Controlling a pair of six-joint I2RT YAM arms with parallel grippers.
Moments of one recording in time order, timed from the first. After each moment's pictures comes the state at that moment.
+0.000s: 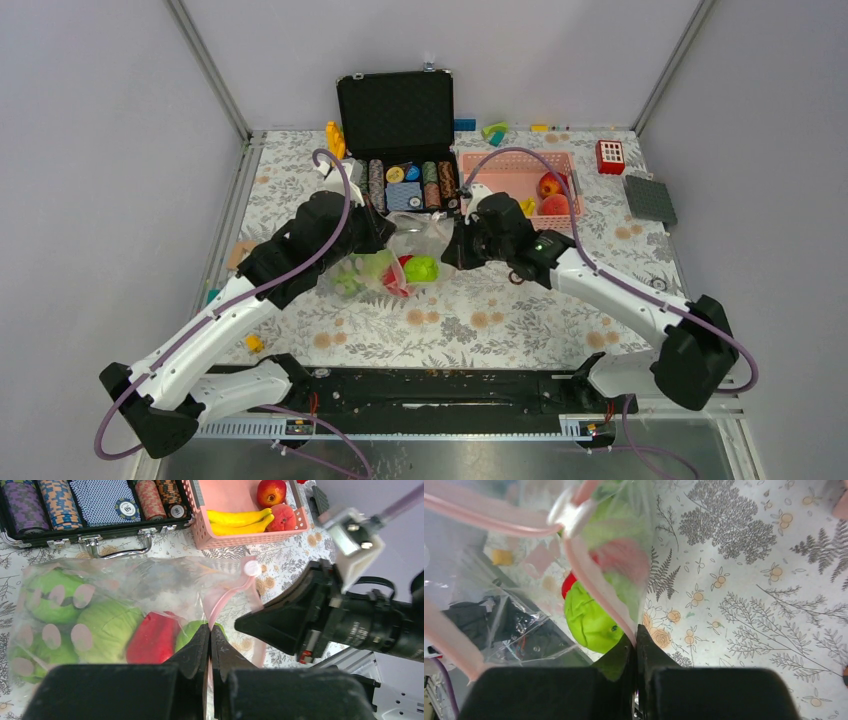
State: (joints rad) left arm -0.73 1.00 1.10 -0.54 -0.16 -0.64; right arm 0.75 1.35 1.00 -0.31 -0.17 0.52
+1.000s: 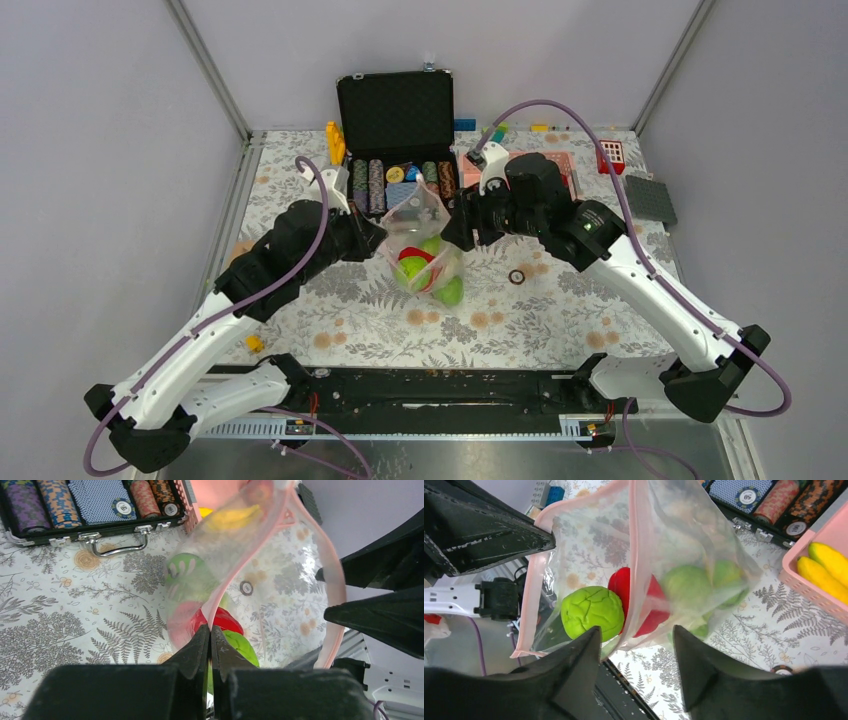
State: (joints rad) left arm -0.73 0.90 1.10 -0.60 -0.12 -0.61; right arm 0.75 1.26 1.42 -0.70 -0.21 0.31
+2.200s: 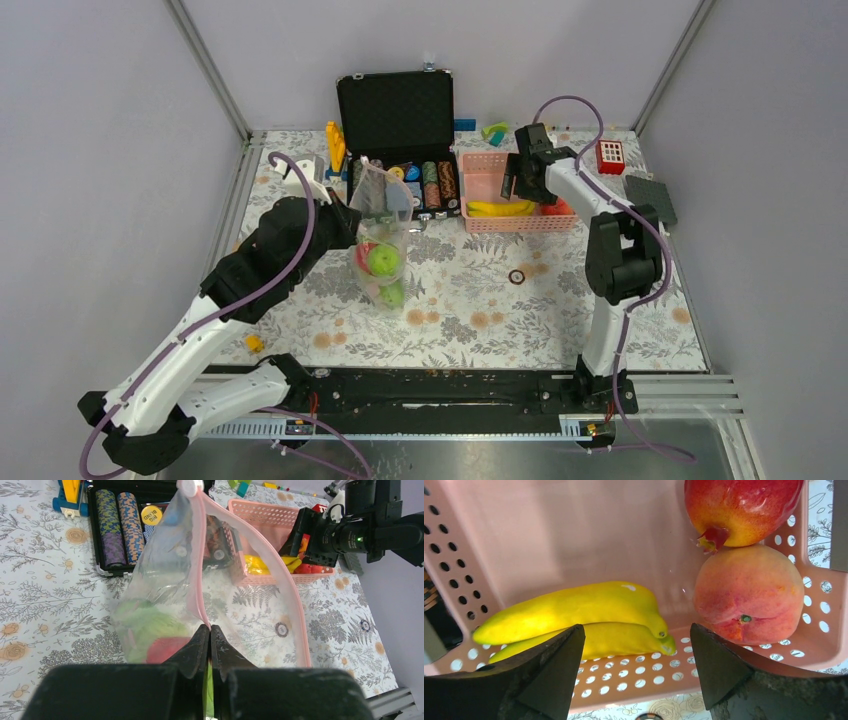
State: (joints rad) left arm -0.73 0.89 1.17 -0.64 -0.37 -0.56; right arm 0.26 1.95 1.58 -0.67 0.23 0.41
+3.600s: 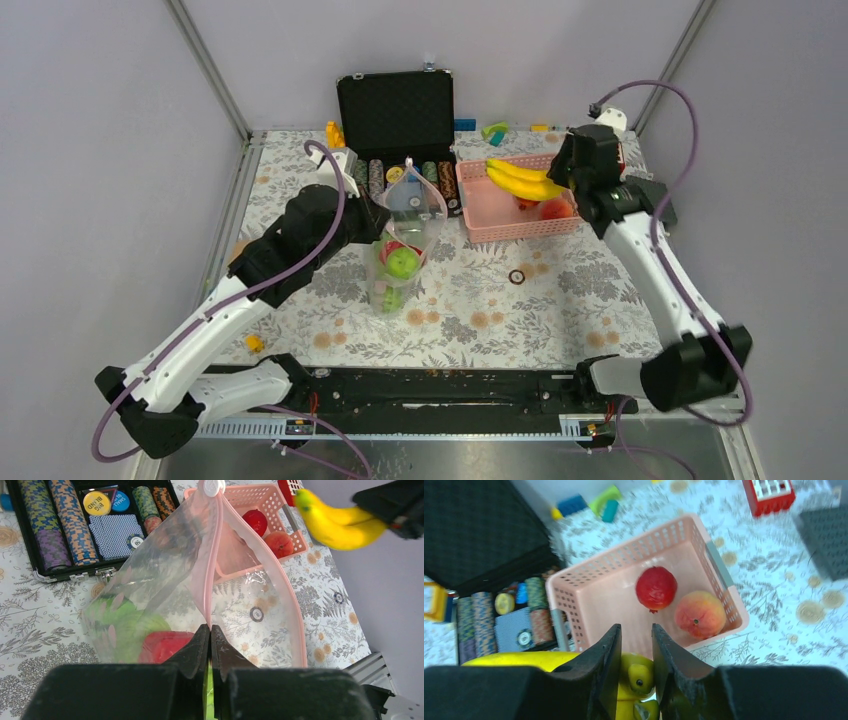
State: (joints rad) left arm -0.73 0.99 1.17 -0.52 -0.21 -0.55; right arm 0.24 1.38 1.30 -0.44 0.31 0.46
